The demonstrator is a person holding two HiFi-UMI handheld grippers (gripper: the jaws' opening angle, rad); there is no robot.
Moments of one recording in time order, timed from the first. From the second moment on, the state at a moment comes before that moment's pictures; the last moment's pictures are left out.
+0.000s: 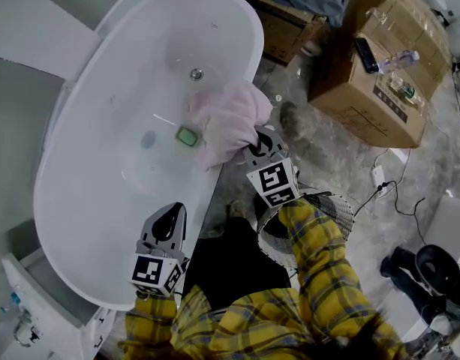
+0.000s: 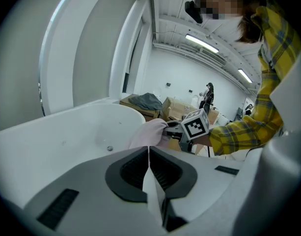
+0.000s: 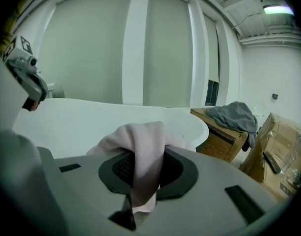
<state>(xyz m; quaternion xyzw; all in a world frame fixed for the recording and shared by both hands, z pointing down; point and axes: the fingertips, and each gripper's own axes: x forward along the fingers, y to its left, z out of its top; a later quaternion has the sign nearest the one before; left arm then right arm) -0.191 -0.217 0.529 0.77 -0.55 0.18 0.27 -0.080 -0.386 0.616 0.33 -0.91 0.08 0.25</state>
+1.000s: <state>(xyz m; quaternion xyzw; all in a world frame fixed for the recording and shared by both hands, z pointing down) -0.185 -0.201 0.440 0.84 -0.50 0.05 0.21 -0.042 -0.310 0.357 0.40 -0.91 0.04 0.10</state>
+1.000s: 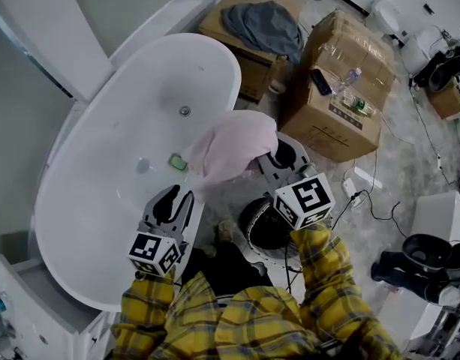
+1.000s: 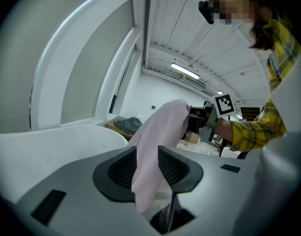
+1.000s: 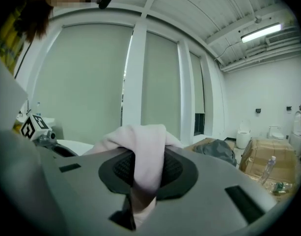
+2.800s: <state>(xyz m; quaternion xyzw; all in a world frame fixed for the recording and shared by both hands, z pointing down) 0.018 -0.134 0.294 0.96 -0.25 -0.03 0.11 0.224 -0.054 0.094 0.64 -0.76 -0.09 -0.04</state>
